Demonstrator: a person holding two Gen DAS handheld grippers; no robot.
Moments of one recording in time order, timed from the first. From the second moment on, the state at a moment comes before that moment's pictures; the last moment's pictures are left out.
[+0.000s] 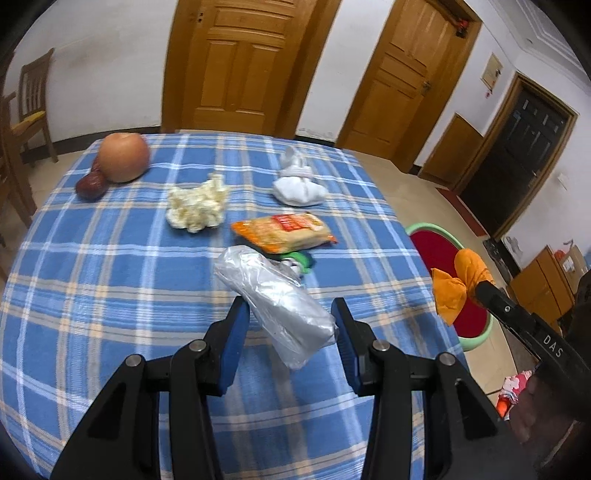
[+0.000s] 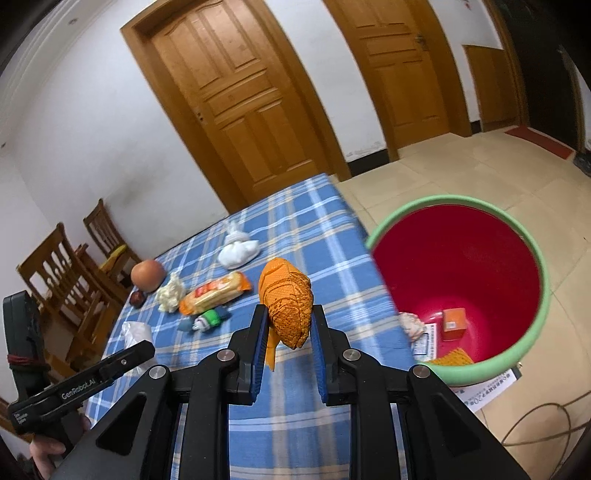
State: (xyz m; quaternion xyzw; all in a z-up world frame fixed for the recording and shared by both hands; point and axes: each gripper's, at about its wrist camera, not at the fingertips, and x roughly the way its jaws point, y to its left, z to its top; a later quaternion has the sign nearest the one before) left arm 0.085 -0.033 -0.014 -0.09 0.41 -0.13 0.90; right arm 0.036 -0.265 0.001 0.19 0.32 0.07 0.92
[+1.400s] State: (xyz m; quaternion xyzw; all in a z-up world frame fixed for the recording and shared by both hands) left arm 0.121 -0.203 -0.025 0.00 0.44 -0.27 0.86; right arm 0.018 -0.395 -0.035 0.26 0.33 -0.09 0.90
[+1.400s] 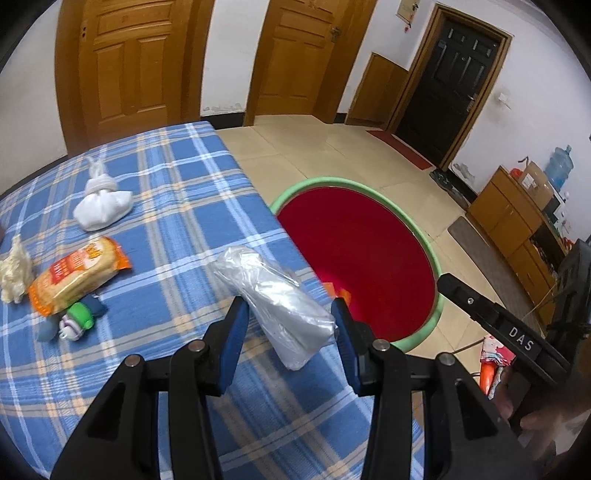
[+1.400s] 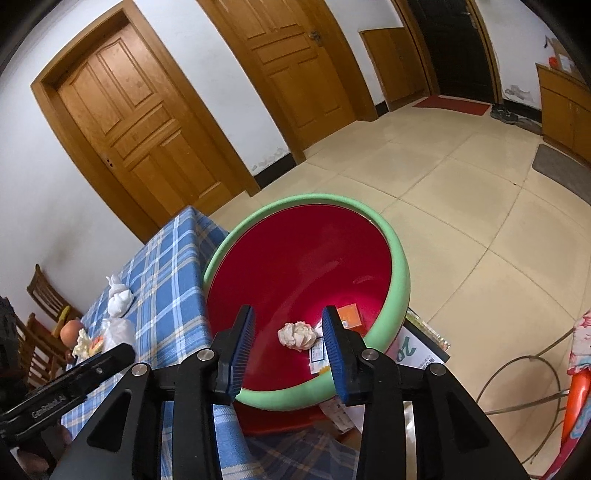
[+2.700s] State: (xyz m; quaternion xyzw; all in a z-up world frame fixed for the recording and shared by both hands) left arm 0.130 -0.254 -0.052 0.05 0.46 -0.29 0.83; right arm 0.009 -0.426 -0.048 0.29 0.32 -0.10 0.90
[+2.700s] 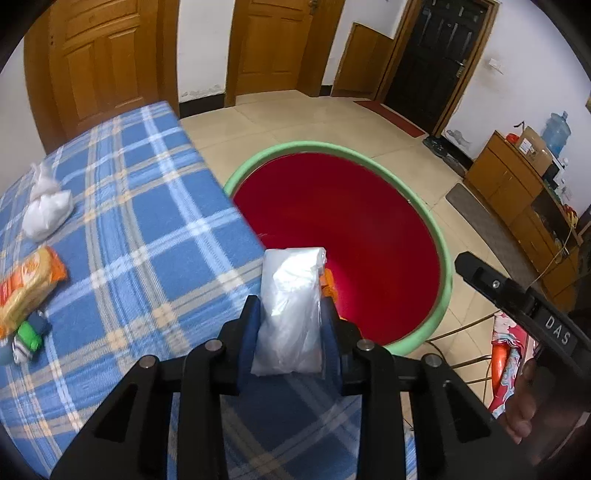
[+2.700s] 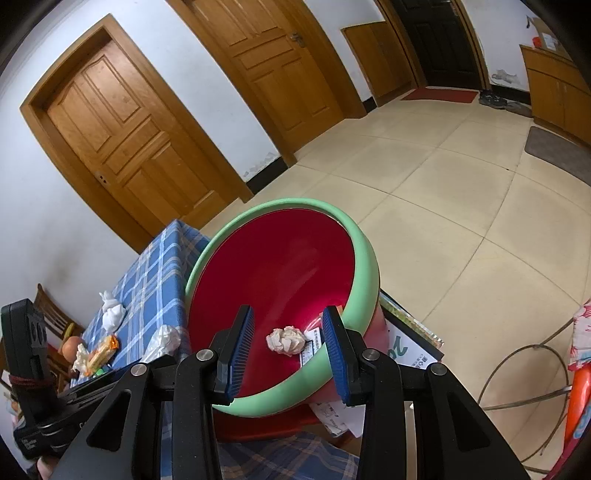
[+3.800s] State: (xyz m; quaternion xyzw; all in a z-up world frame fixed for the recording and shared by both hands) left arm 0.125 -0.192 -0.019 0.01 0.43 -0.24 0.87; right arm 0.011 -0.390 -0.032 0.27 0.32 -0.07 0.91
